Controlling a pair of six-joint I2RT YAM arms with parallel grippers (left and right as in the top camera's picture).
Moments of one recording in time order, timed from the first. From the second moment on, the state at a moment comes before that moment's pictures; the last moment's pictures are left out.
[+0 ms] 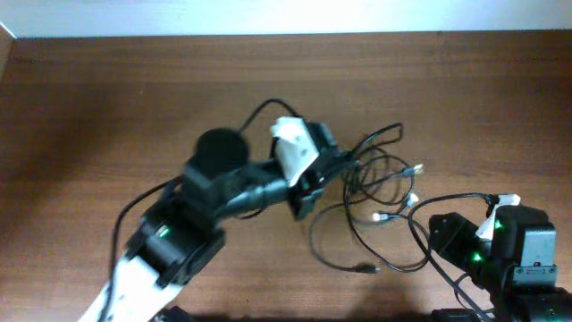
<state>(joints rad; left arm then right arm) -0.65 1.10 1.21 -0.29 0.54 0.00 0.01 0.64 0.91 -1.17 -0.12 0.60</state>
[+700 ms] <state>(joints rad) -0.65 0.88 1.21 0.36 -0.26 0.30 0.01 0.64 0.91 -1.11 -0.23 0.55</state>
